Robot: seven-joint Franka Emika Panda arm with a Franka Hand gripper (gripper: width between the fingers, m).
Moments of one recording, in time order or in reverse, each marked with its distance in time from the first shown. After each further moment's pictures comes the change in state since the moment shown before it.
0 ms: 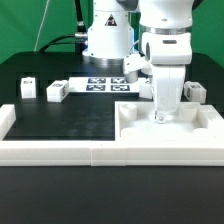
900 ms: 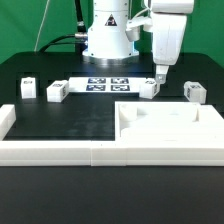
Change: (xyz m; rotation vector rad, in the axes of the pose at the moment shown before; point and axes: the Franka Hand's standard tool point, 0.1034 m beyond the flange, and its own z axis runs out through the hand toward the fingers) arm -0.001 -0.017 -0.066 -0.065 -0.038 0.086
